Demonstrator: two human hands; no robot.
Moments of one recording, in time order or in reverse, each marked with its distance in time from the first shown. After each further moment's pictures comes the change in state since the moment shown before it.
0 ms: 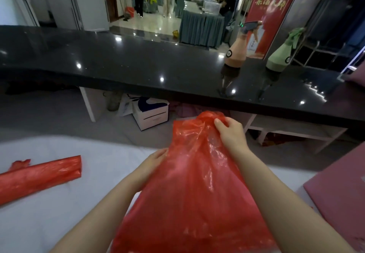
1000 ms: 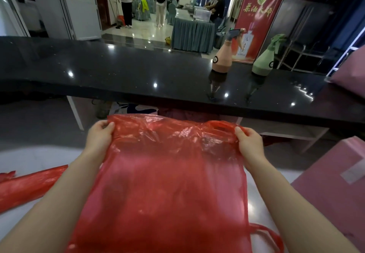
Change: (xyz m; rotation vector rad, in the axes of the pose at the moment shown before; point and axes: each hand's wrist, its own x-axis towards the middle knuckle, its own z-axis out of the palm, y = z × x) left_hand 0.041 0.039 -0.088 0.069 0.732 0.122; right_hand 0.007 0.038 -0.064 0.264 0.214 0.191
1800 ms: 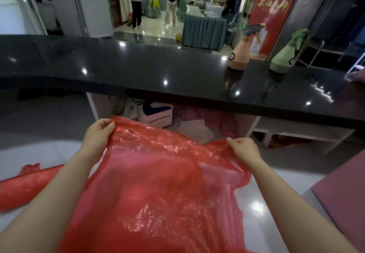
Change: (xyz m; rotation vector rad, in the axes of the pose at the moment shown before) left_hand 0.027 -0.033 -0.054 -0.181 -0.148 -0.005; right_hand -0.004 0.022 0.037 -0.665 -0.216 -0.068
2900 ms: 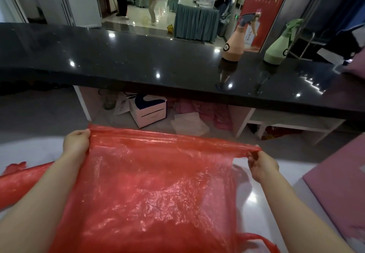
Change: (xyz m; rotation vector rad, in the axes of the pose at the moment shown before) left_hand 0.025 -0.046 -0.024 0.325 0.329 -0.160; right_hand -0.011 0.066 -0.009 1.239 0.332 0.617
